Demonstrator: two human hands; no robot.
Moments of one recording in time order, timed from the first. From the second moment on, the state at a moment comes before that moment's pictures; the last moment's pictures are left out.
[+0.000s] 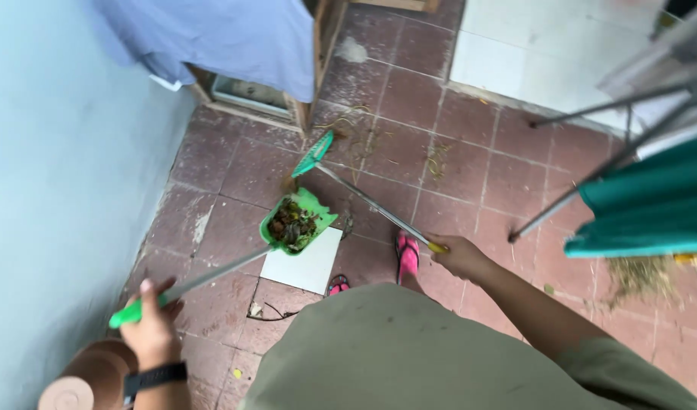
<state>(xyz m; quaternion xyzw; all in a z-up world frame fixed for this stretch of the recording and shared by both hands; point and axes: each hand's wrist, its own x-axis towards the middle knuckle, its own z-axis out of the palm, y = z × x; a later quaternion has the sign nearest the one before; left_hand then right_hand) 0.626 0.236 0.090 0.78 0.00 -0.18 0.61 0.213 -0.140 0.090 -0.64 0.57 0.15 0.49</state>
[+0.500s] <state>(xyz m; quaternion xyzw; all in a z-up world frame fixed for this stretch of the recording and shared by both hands) 0.560 0.285 0.010 0.74 0.21 0.04 0.64 0.293 -0.361 -0.028 -0.83 0.41 0.31 0.22</state>
